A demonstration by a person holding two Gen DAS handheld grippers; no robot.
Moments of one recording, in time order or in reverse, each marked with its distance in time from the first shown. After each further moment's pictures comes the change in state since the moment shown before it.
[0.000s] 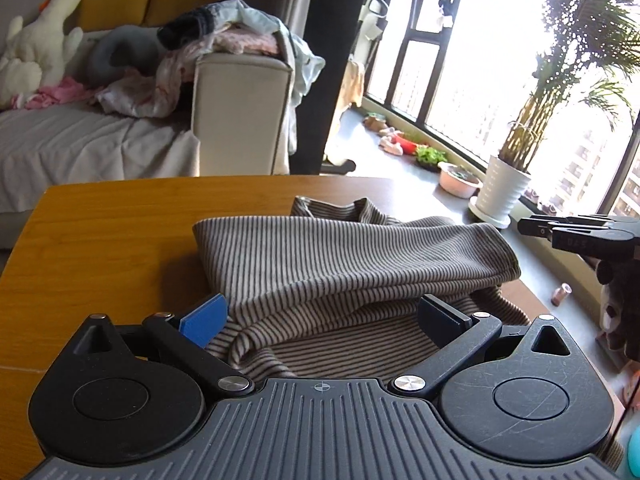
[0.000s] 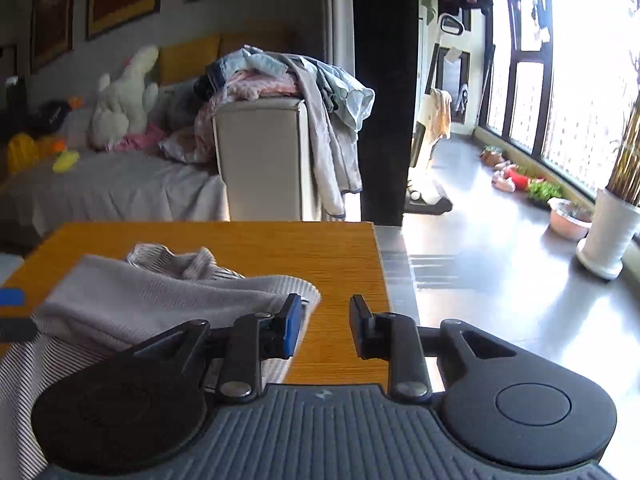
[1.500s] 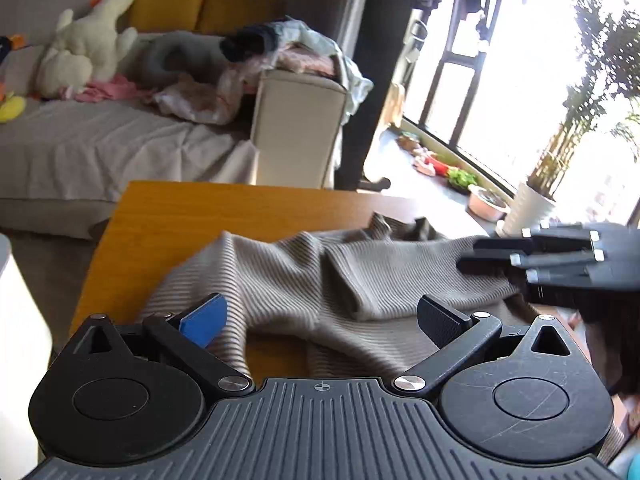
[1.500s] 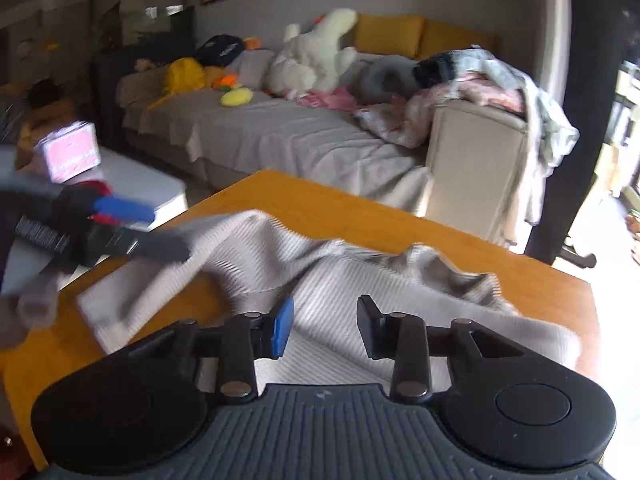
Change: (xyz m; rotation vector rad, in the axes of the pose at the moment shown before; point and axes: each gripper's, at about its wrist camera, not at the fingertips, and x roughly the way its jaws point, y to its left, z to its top) left arm -0.091 0.074 0.005 -0.118 -0.039 0.099; right arm -0.005 0.211 -0.024 -0.480 0.136 0.415
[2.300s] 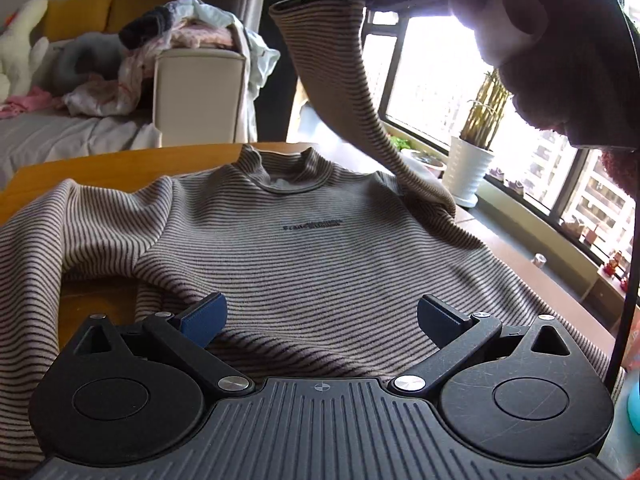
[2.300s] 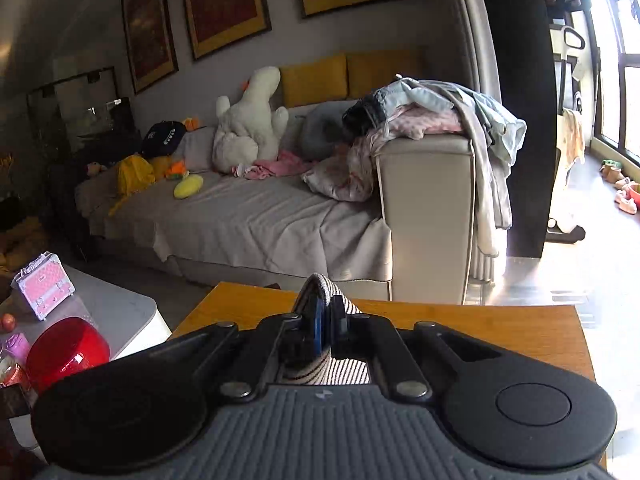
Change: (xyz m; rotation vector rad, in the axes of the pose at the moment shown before) left arm 0.051 -0.091 -0.080 0.186 0.055 -0.201; right arm -0.005 -0.105 0.077 0.343 -0.152 -0.123
